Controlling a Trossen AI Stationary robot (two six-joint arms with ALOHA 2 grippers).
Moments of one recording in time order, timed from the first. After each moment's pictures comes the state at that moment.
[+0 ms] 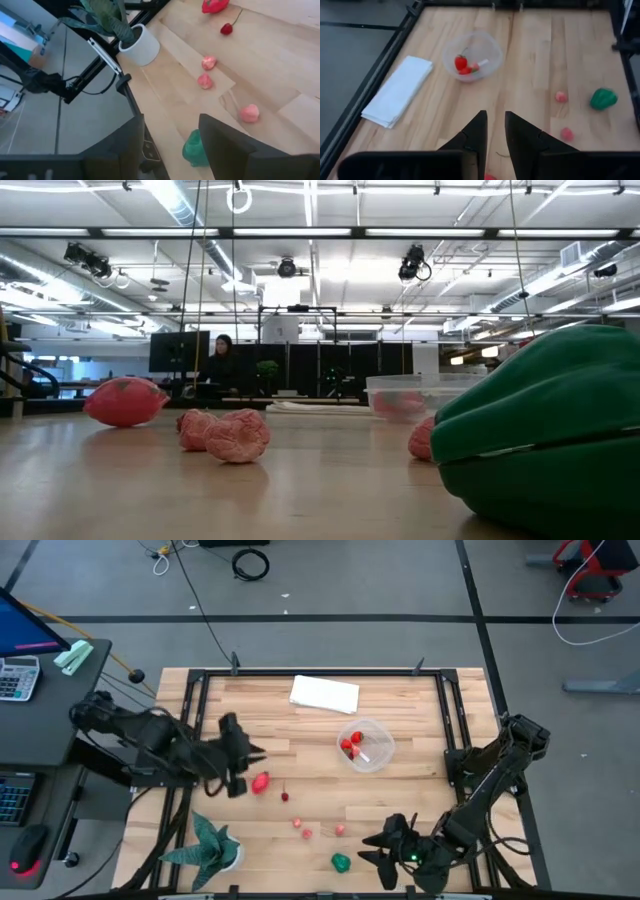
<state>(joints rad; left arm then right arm) -0.46 1.19 1.40 -0.99 -0.57 -0.41 0.88 1.65 1.17 -0.26 0.77 1.35</state>
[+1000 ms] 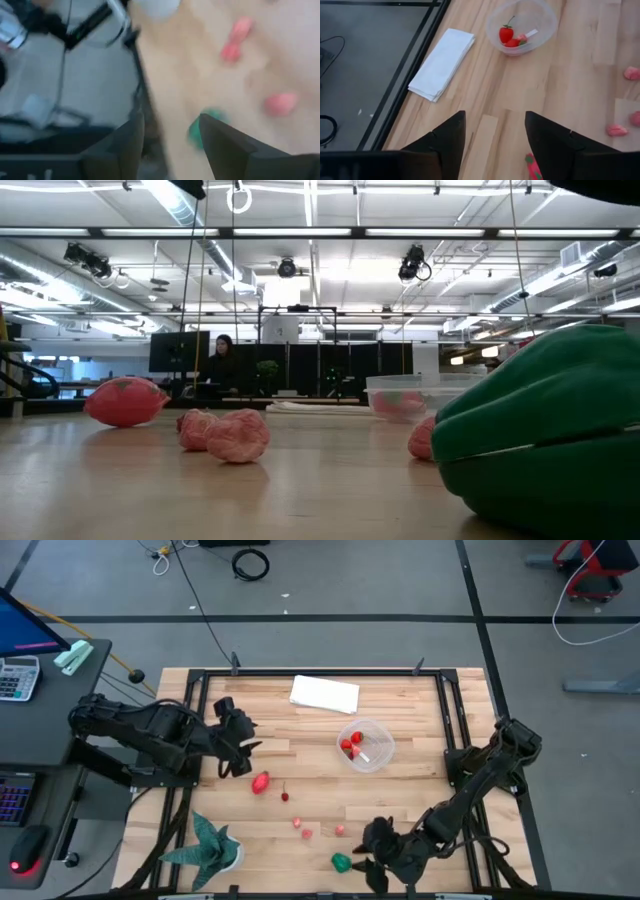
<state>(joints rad) -0.28 1.17 1.35 -1.10 -0.58 -0.33 0.78 1.72 1.17 -0.15 0.44 1.13</state>
